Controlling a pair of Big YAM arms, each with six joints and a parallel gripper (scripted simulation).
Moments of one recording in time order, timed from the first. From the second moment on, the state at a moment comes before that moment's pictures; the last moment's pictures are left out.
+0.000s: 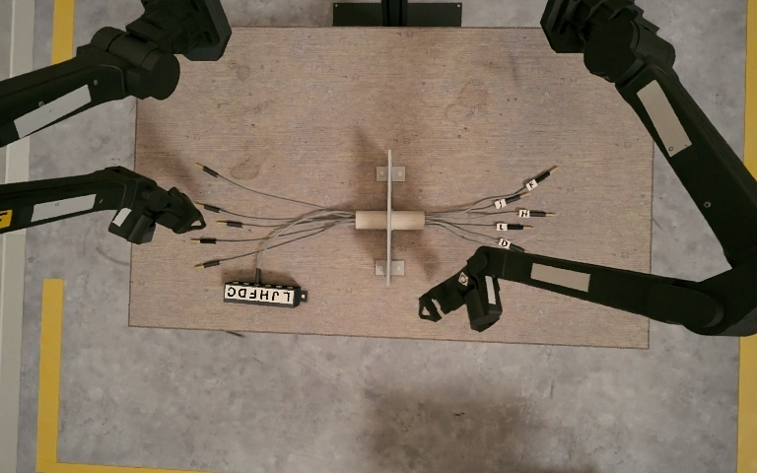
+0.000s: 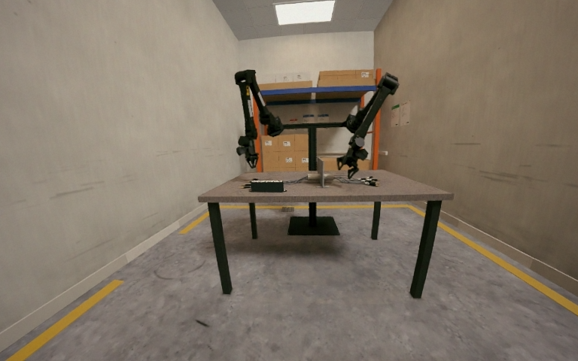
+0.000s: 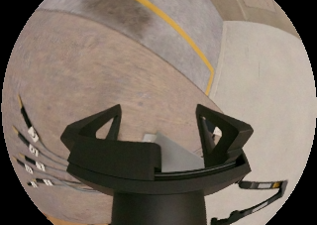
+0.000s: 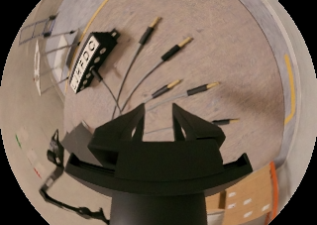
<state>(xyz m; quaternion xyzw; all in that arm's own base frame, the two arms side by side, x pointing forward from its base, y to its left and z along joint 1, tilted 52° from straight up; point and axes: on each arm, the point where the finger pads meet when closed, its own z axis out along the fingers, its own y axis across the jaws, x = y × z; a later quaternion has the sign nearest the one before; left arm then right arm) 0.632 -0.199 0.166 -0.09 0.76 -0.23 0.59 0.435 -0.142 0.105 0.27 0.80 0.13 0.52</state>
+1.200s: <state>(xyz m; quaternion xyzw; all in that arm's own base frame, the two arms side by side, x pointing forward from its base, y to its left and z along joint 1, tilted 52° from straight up) 0.444 -0.516 -0.058 0.55 0.50 -0.05 0.67 0.507 -0.124 0.042 0.66 0.61 0.21 0.39</state>
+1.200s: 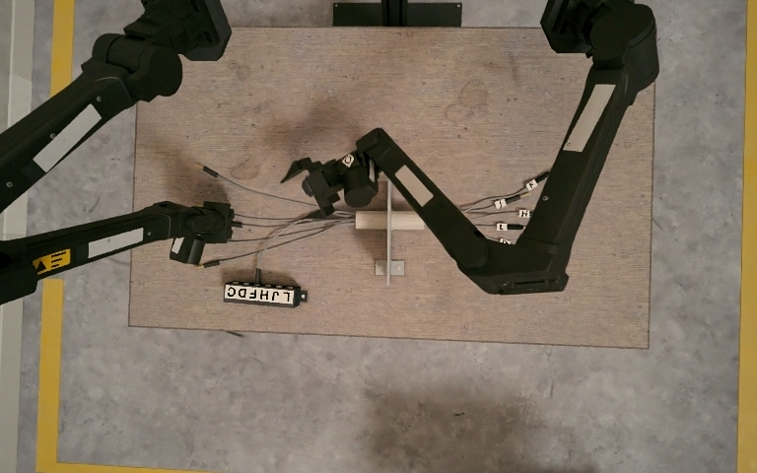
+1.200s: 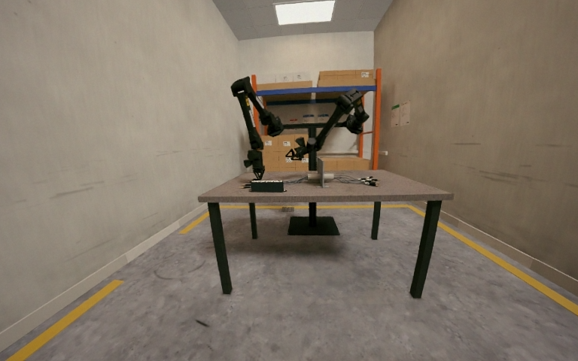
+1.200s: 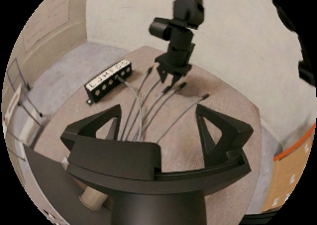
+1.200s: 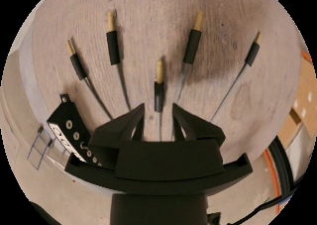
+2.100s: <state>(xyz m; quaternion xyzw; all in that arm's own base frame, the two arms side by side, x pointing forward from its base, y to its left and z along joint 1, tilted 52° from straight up) 0.408 -0.515 -0.092 0.59 0.45 -0.02 0.67 0.517 -0.127 0.029 0.66 0.61 0.21 0.38</state>
